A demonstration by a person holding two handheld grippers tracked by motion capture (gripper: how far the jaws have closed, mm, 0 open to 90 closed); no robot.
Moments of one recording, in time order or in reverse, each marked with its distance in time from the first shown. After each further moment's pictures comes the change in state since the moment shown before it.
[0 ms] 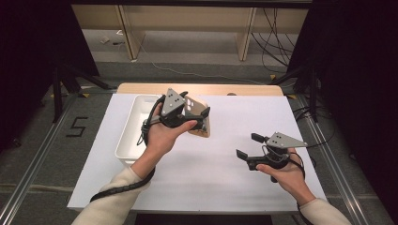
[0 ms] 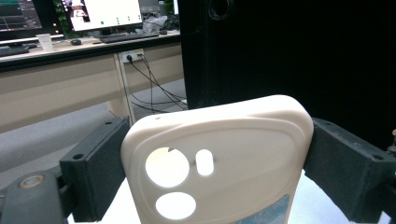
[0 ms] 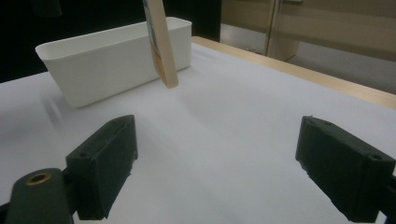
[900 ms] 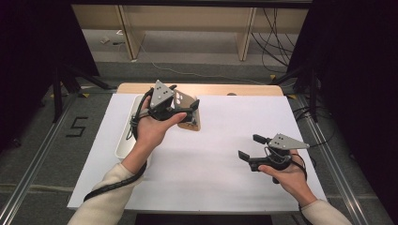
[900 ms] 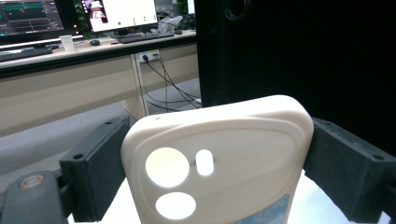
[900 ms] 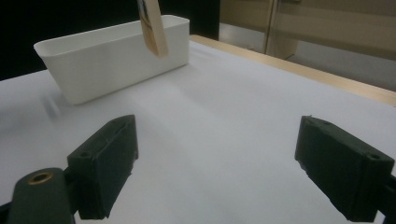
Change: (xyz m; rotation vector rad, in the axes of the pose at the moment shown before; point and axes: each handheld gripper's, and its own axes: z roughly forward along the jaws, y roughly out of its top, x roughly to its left) left arm 0.026 0.012 -0.012 0.004 0.054 0.003; right arm -0.003 -0.005 -0.004 0.001 -0.004 0.002
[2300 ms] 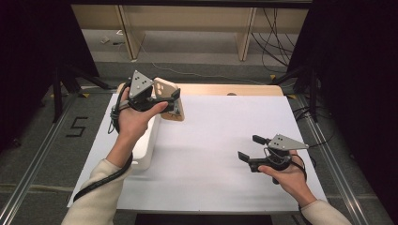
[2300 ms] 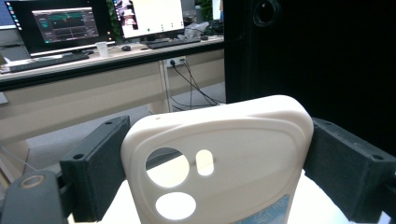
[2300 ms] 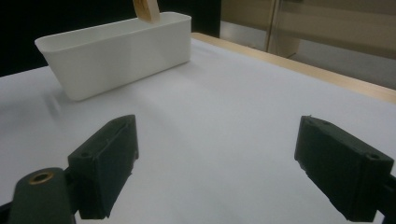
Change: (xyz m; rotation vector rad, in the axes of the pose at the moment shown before) left arm 0.042 0.013 -0.021 -0.022 0.101 0.002; right arm 0.000 -0.002 0.001 0.008 0.005 -0.007
